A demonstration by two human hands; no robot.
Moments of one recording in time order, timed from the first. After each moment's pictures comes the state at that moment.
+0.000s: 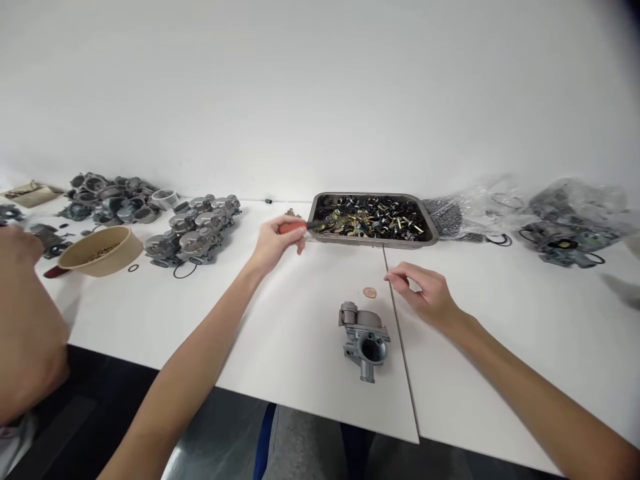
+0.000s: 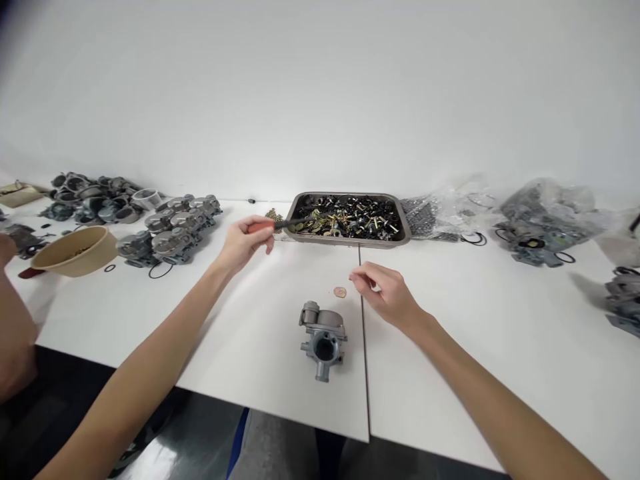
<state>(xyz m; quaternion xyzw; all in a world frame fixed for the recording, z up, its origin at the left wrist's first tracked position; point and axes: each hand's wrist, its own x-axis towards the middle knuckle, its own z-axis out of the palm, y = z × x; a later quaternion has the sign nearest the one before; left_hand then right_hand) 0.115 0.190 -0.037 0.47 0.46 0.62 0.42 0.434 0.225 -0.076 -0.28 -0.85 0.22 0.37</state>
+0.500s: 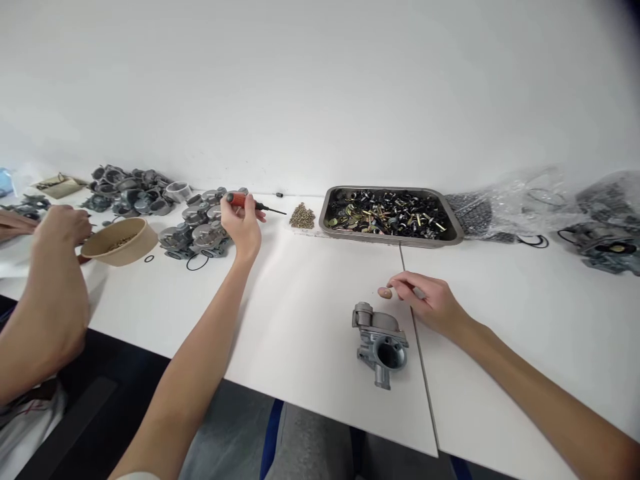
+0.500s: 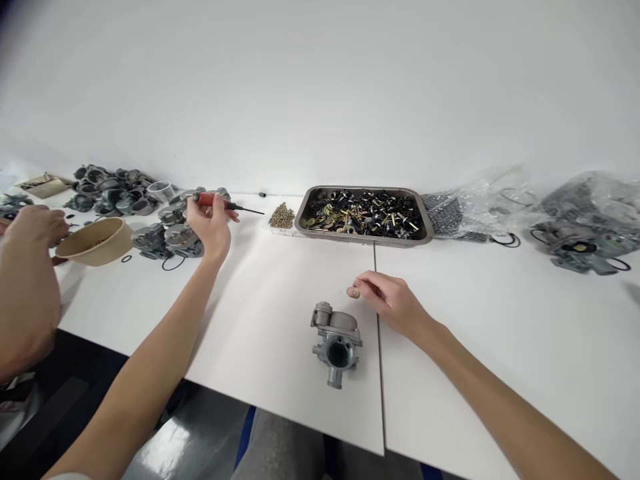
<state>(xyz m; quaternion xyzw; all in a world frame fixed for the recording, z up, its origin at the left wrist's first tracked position) 0.050 0.202 -0.047 0.35 0.52 0.77 -0.02 0.430 0.219 -0.090 -0.35 -0.84 0.32 0.25</state>
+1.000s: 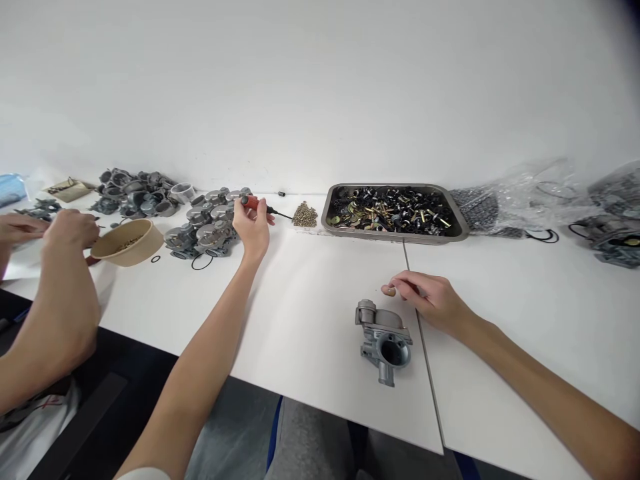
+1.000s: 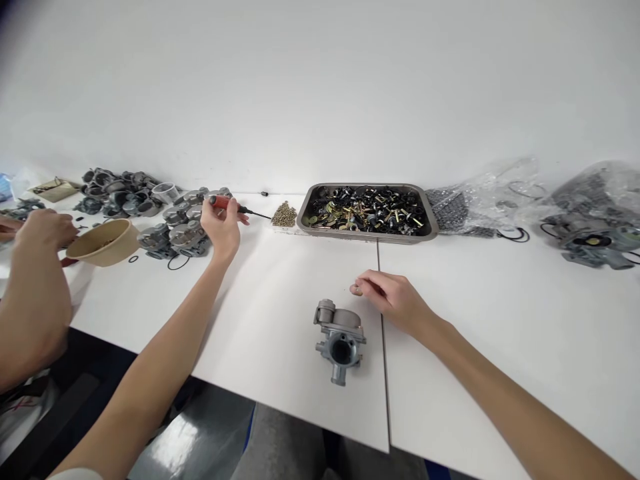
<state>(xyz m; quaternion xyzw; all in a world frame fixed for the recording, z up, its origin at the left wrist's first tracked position) 0.052 0.203 -0.057 0.38 0.57 0.73 0.01 0.427 0.219 -0.087 -0.35 -0.84 0.35 0.22</state>
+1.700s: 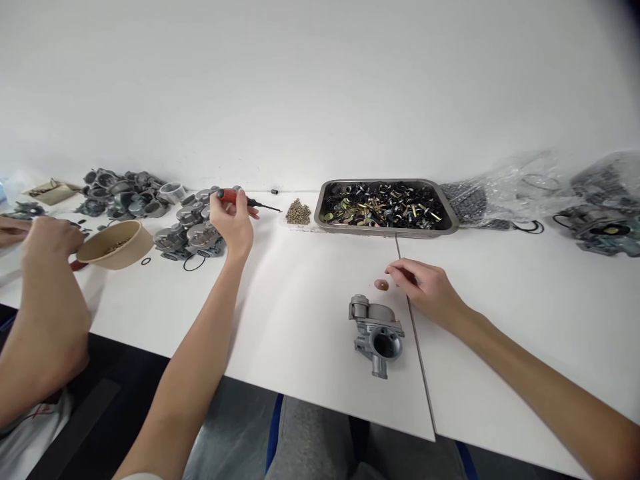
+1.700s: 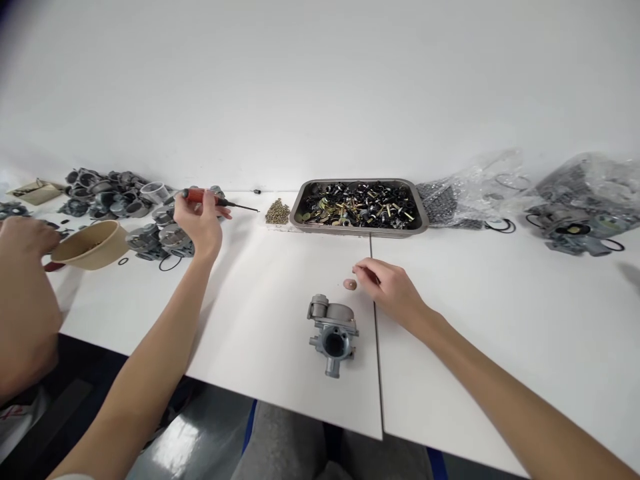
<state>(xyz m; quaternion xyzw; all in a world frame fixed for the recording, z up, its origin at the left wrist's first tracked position) 0.054 0.193 -0.036 0.37 0.52 0.77 -0.01 0.425 0.217 -0.086 -0.41 -0.83 0.27 0.26</state>
